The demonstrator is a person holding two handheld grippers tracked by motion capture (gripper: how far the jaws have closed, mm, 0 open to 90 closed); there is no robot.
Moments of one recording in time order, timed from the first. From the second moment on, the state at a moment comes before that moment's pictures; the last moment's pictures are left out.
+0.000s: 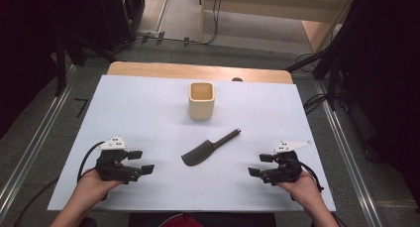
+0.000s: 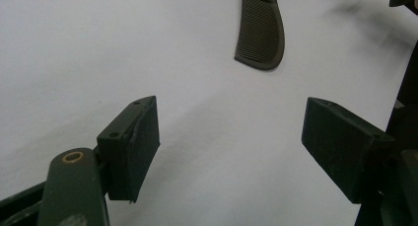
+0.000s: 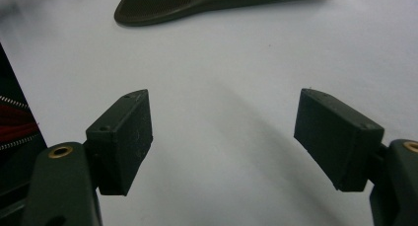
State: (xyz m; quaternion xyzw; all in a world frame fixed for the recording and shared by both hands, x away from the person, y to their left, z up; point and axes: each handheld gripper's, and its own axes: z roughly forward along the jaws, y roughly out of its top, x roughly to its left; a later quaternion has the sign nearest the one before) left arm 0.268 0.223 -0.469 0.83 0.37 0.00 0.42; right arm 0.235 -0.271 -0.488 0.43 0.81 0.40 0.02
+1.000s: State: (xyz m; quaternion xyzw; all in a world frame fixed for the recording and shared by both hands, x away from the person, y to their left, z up) left arm 0.270 0.224 -0.469 0.83 0.37 0.00 0.43; right arm 0.243 -0.275 -0.474 0.49 0.76 0.43 0.04
